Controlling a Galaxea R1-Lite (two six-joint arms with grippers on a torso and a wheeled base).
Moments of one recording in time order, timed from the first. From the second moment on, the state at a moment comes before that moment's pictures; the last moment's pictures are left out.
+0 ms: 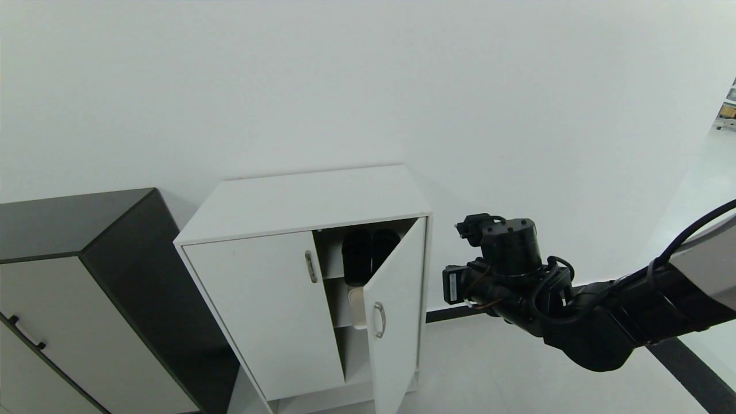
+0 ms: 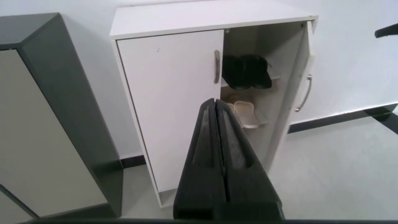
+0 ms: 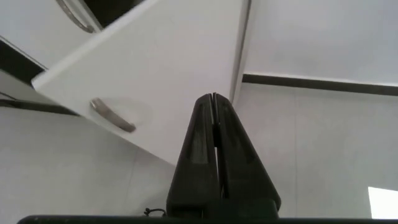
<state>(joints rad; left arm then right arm) 0.00 0.00 0.00 0.00 -0.02 0.02 0.67 2.00 -0.97 -0.64 -0.27 0.21</state>
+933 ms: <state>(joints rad) 0.00 0.00 0.00 0.00 -0.02 0.02 0.70 2.02 -0.96 -0.64 -0.28 0.20</state>
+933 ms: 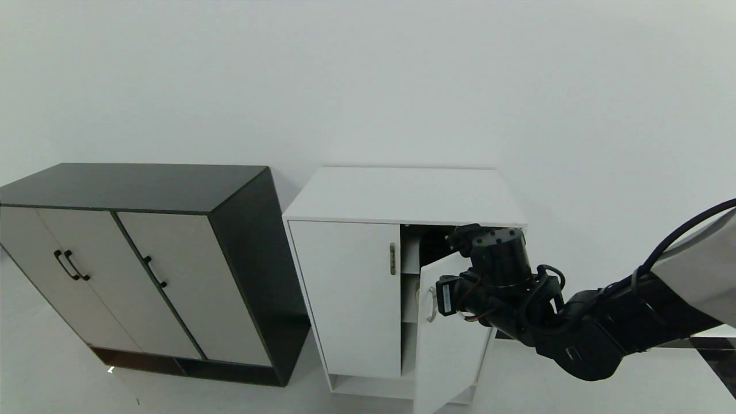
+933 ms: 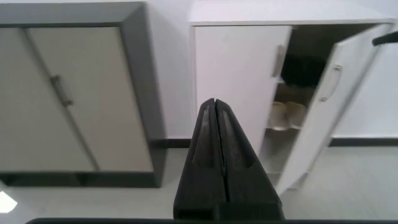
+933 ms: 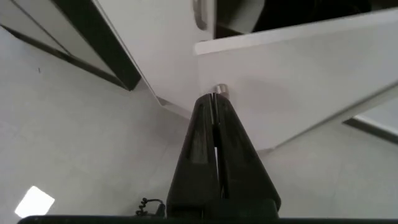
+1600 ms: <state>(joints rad) 0.00 0.00 0.00 0.00 -0.02 0.02 0.66 1.95 -0.77 -0.62 -0.31 0.04</state>
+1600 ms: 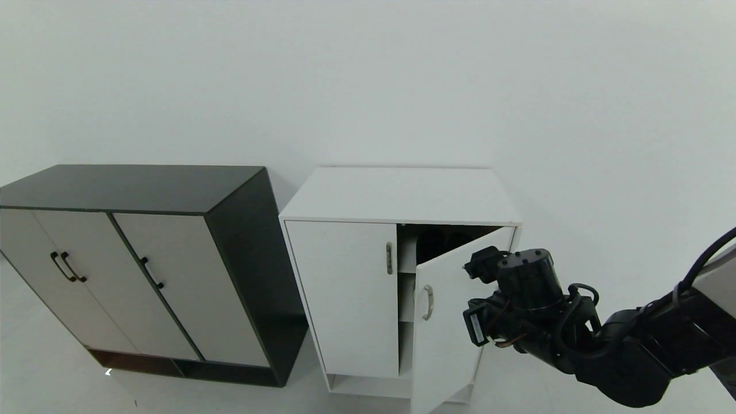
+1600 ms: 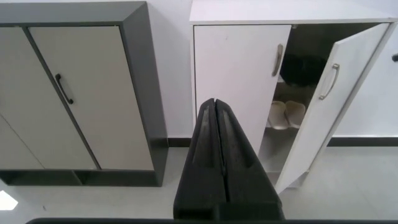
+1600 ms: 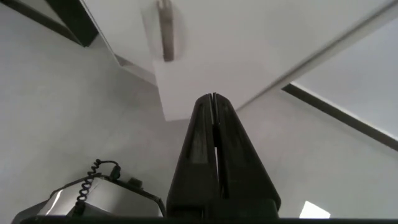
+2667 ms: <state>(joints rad) 0.00 0.00 0.00 0.00 -0.02 0.02 0.65 1.96 -0.75 -0.68 -0.26 0.05</state>
